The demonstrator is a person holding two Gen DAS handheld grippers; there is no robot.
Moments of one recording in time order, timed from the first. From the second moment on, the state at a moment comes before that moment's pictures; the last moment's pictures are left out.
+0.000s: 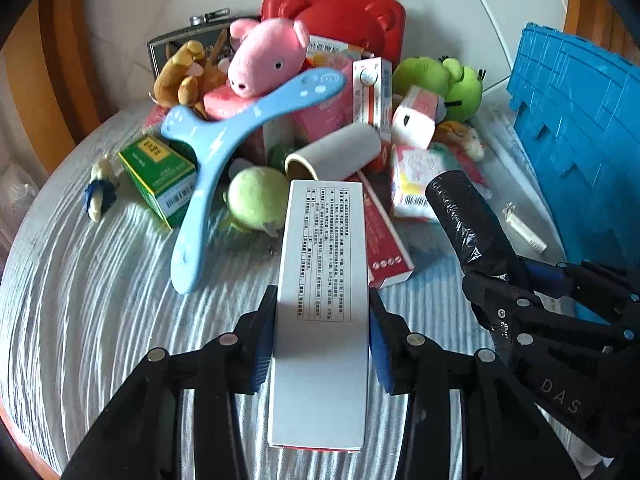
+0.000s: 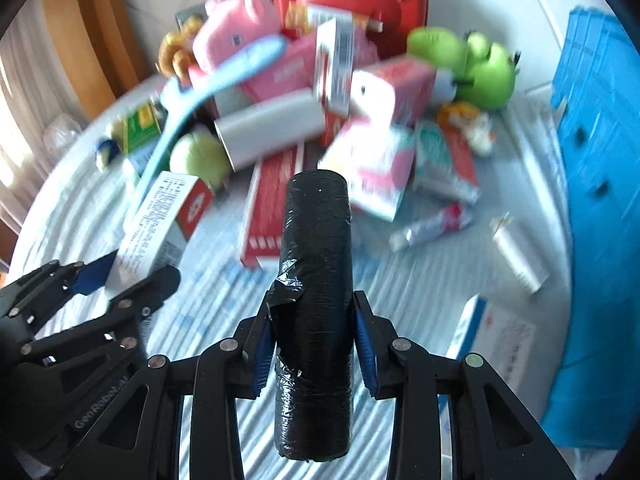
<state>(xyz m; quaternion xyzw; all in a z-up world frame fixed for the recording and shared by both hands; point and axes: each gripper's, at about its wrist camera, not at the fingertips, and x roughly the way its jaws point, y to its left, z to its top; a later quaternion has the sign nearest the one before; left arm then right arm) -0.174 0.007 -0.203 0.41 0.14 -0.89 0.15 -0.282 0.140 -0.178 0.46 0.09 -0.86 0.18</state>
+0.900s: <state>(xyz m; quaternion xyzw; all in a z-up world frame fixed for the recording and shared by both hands) -0.190 0.142 0.050 0.16 0.06 -0.98 0.09 -0.199 0.283 0.088 0.14 0.05 -0.99 0.09</state>
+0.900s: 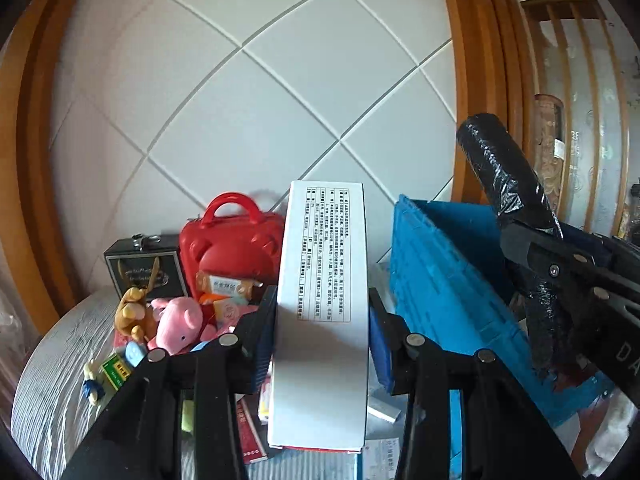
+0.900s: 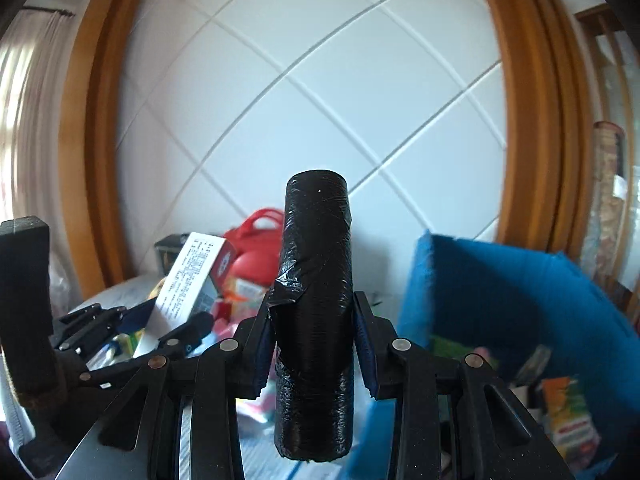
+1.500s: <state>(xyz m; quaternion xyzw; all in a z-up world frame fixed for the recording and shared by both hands) -0.284 0.311 0.077 0.23 0.02 -0.97 -0.03 -0.209 0.484 0.064 0.19 0.03 -0.97 -0.11</state>
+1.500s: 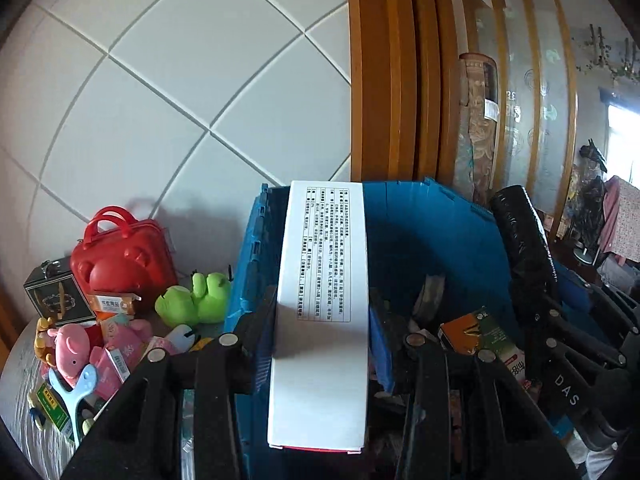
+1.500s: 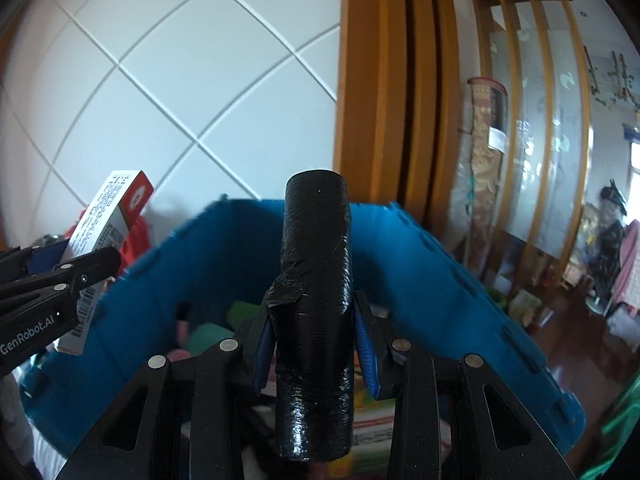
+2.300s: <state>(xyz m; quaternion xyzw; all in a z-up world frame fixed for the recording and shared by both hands) -0.298 0.333 0.073 0.27 -0.02 -0.96 0.00 -0.228 0.495 0.055 0.26 0.03 -0.96 -0.05</state>
